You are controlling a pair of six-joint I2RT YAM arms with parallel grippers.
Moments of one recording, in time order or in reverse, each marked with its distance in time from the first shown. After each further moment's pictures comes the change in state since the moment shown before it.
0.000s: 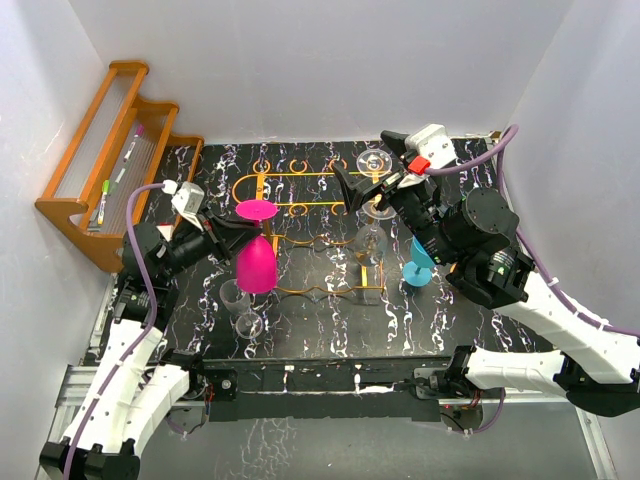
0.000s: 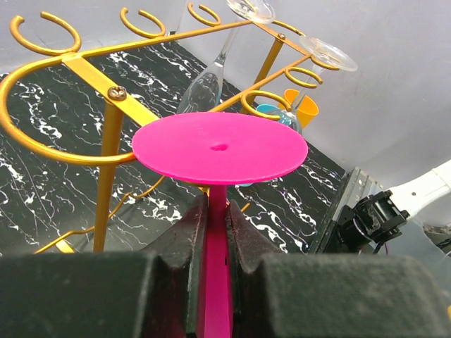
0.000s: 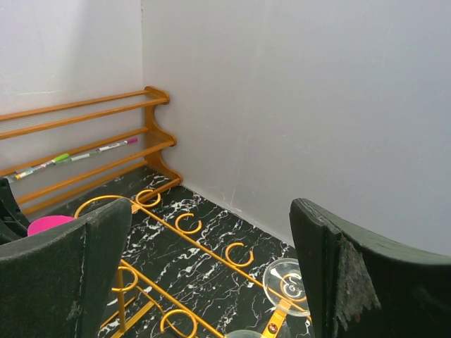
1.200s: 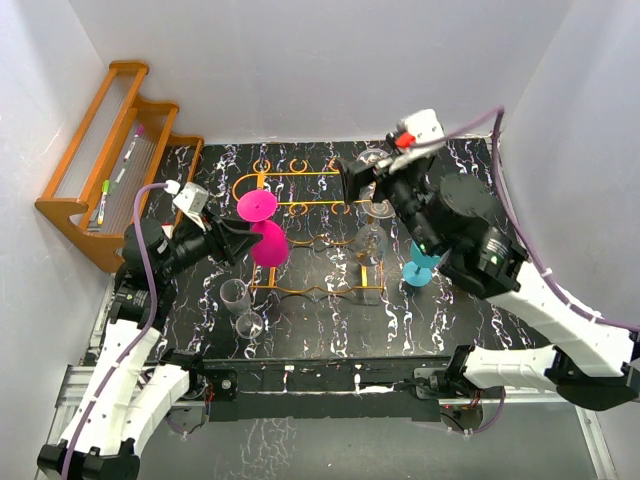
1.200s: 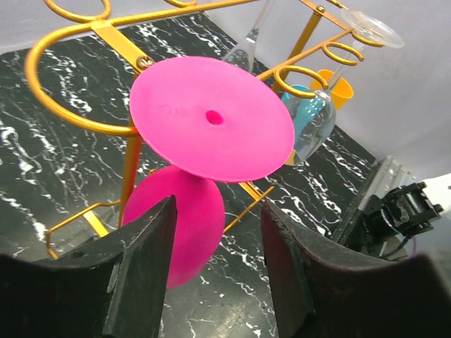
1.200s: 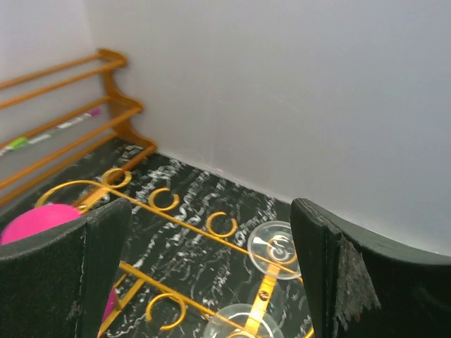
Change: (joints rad) left arm 0.000 0.006 0.036 -0.146 -0.057 0.097; right arm -0.006 0.043 0.053 -0.111 0.129 0.073
